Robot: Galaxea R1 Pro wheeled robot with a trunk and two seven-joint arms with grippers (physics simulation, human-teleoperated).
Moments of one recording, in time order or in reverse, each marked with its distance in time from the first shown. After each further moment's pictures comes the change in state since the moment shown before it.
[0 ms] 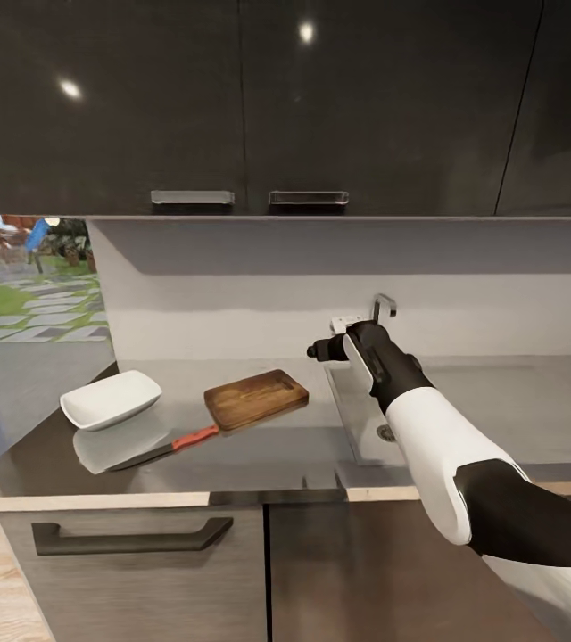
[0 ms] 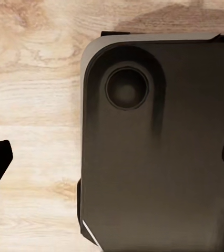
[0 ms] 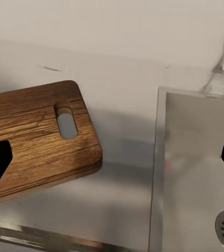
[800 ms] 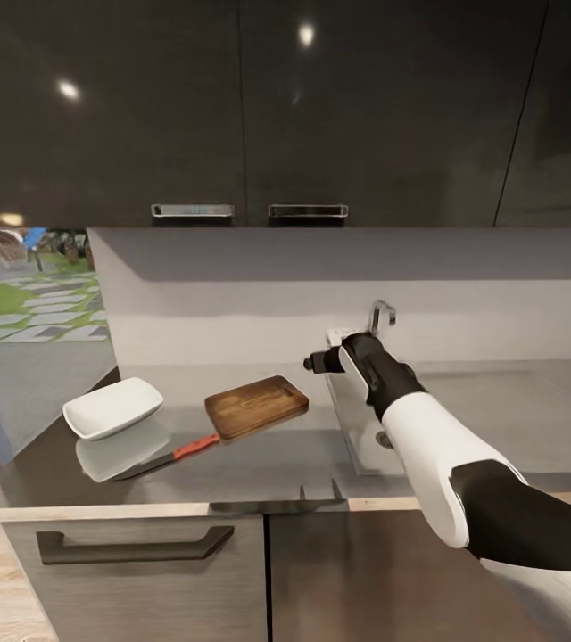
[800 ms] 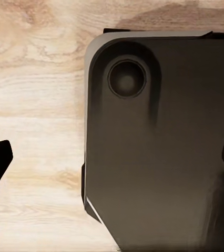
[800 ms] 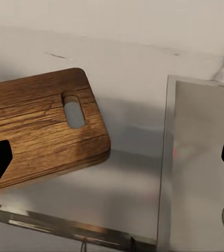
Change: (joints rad) left arm 0.000 0.000 0.004 -0.003 0.001 0.003 0.003; right arm 0.009 0.010 0.003 0.083 0.000 -0.043 0.009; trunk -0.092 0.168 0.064
